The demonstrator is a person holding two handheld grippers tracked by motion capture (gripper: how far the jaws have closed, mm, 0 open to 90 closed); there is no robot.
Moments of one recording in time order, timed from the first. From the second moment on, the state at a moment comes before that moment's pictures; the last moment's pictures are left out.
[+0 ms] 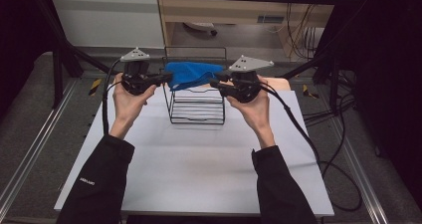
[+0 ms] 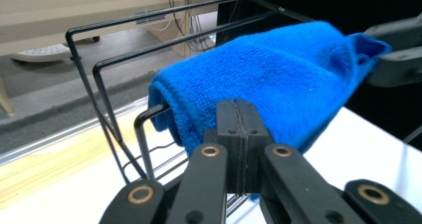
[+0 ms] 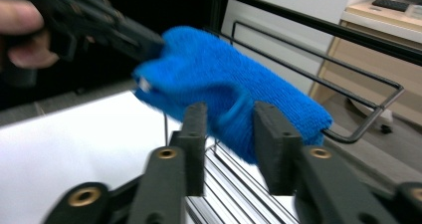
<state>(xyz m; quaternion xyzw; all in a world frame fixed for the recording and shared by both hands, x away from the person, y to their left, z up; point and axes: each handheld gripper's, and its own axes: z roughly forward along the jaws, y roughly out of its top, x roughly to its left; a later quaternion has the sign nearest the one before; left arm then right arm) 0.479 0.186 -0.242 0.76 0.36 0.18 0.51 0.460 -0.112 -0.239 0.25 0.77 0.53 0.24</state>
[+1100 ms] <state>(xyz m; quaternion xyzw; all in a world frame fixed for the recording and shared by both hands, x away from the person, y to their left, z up) 0.481 0.187 -0.263 0.76 0.35 0.20 0.50 0.470 -0.127 -0.266 0.32 0.75 0.54 0.21</state>
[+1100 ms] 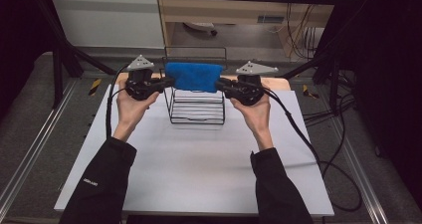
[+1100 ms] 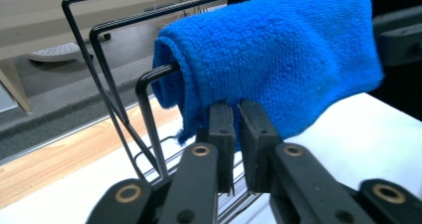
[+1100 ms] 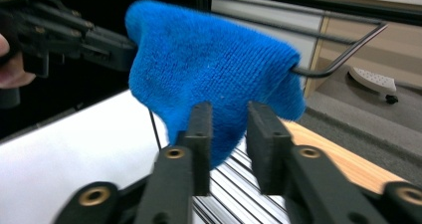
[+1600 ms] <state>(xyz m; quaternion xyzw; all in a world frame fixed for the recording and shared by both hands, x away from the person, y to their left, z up) 0.453 0.214 -0.278 0.77 0.36 0.19 0.48 0.444 -0.159 -0.257 0.33 0.74 0.55 0.20</state>
